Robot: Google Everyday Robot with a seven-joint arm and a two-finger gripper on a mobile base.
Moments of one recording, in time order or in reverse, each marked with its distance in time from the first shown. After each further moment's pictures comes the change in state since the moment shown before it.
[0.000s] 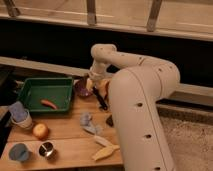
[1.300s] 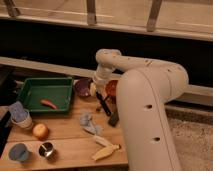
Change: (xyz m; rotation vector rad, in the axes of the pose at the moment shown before) arm 0.032 -0.011 0.010 -0.022 0.033 0.026
